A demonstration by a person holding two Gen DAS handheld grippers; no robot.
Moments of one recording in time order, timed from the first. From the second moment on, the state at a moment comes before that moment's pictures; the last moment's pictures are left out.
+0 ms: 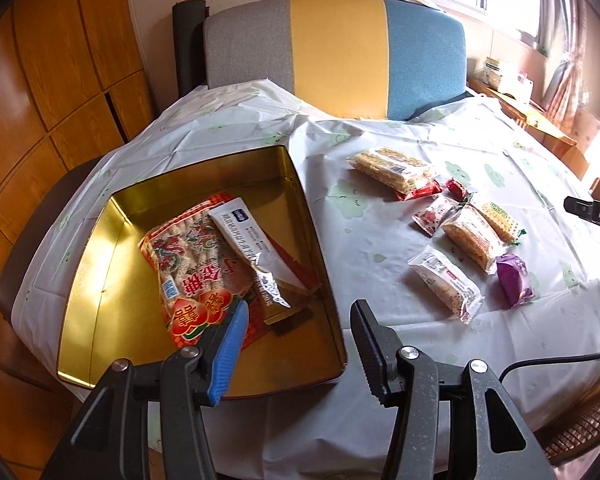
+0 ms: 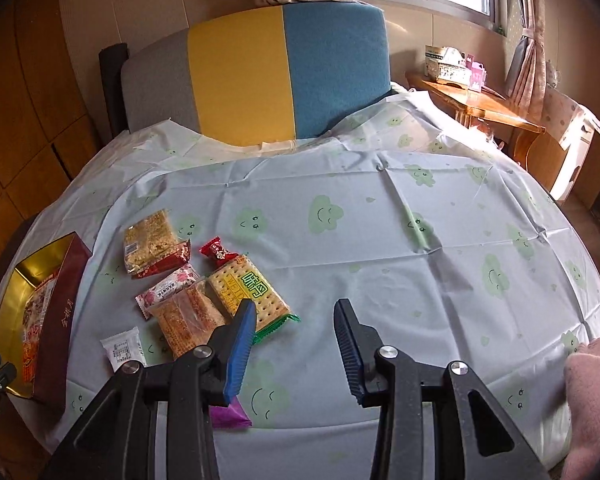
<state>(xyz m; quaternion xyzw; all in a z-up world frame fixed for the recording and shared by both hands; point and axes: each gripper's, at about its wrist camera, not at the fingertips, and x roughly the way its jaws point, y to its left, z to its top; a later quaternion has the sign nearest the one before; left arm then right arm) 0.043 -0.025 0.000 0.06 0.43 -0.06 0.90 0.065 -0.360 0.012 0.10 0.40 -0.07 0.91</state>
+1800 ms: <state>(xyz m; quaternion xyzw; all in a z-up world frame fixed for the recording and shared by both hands) 0.074 -0.137 -0.077 0.14 0.45 -0.16 0.87 0.092 -0.395 -0.016 0.14 0.49 -0.02 0.86</state>
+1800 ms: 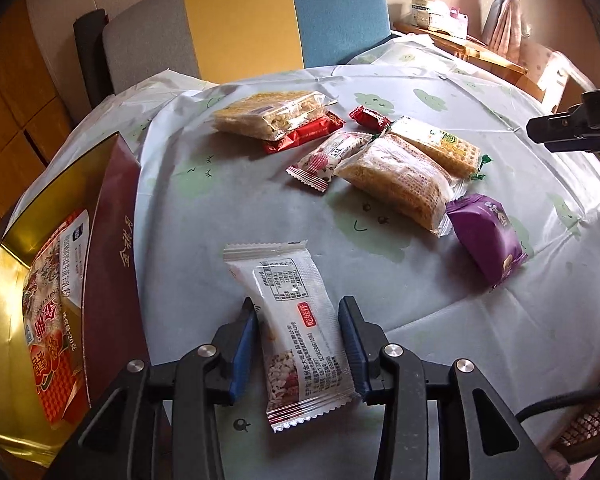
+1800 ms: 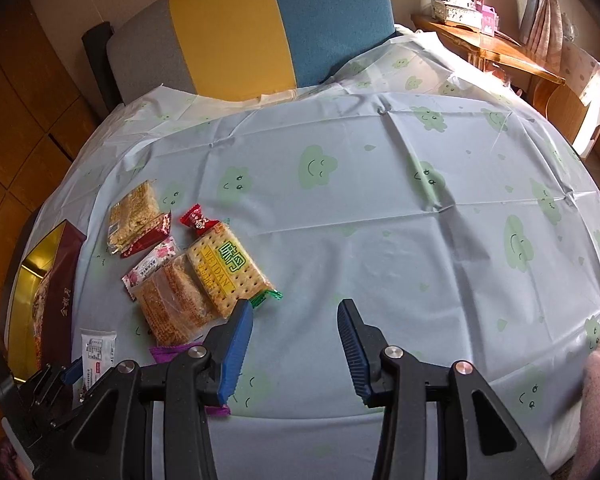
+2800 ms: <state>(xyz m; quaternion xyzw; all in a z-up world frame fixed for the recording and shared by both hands) 0.063 -0.125 -0.078 0.12 0.42 -0.17 0.88 0.103 -0.296 -0.061 0.00 0.60 0.13 0.79</state>
